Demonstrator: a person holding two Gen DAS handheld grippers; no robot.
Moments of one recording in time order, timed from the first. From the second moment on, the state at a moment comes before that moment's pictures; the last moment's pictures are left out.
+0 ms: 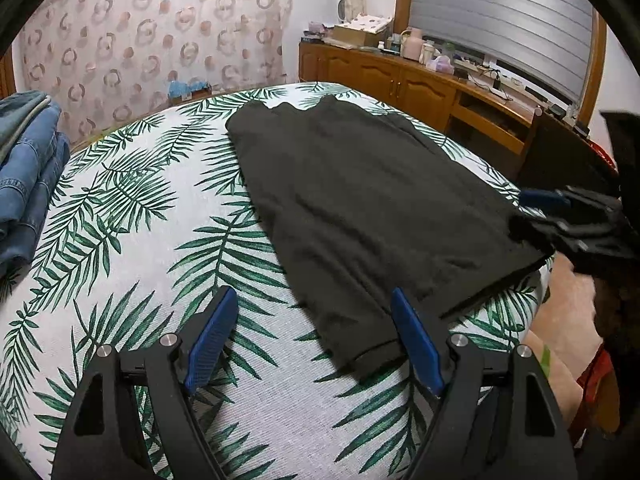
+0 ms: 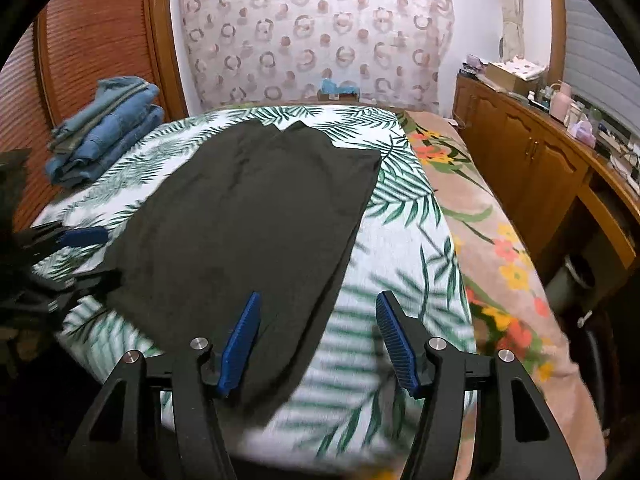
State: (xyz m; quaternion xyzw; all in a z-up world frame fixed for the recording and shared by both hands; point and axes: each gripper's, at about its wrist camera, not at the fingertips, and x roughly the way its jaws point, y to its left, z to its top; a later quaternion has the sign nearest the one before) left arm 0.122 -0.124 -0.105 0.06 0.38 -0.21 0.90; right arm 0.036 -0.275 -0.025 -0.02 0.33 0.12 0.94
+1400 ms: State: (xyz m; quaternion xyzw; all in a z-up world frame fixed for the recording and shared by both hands) left arm 0.095 -0.127 -0.099 0.07 0.39 -0.26 0.88; right arm 0.014 -0.250 -0.033 -0.02 0.33 0.17 0.93
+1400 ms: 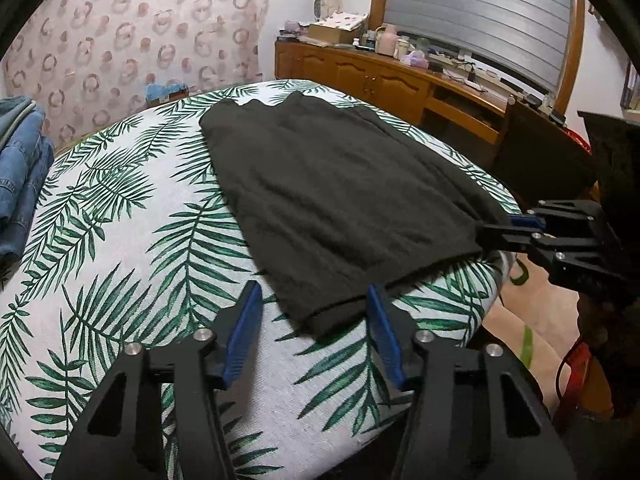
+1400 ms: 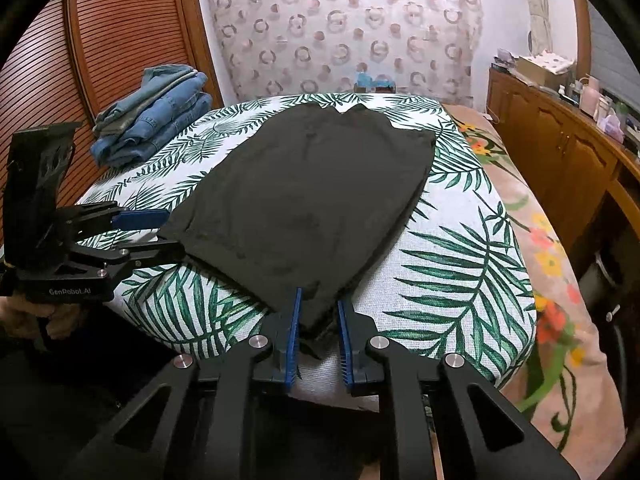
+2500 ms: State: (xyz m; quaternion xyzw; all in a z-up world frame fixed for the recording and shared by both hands) left arm 0.086 -0.085 0.052 0.03 0.21 -0.25 0.94; right arm 0.001 -0.217 0.099 -0.07 0.15 0.20 0.97
